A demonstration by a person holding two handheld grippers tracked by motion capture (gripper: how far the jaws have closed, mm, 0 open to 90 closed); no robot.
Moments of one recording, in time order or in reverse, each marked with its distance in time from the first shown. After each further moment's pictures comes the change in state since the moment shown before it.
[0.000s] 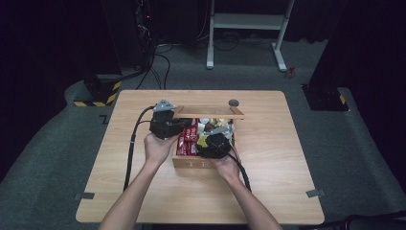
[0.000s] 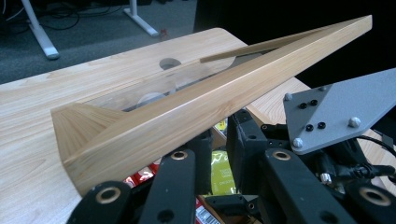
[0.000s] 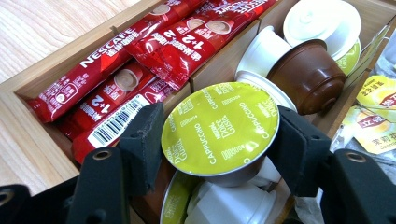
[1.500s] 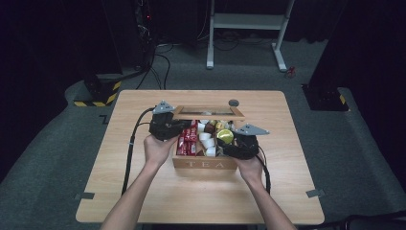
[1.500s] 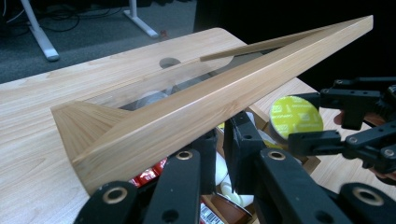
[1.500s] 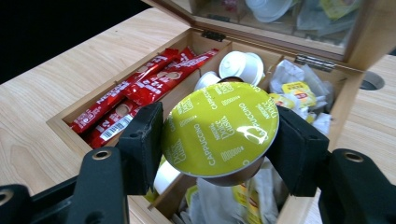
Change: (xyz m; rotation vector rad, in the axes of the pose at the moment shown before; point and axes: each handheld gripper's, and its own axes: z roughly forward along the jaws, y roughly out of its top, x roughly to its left) left arm 0.000 -0.006 0.000 -0.007 -0.001 0.002; right arm -0.042 -0.020 -0.081 -0.209 0.023 0.117
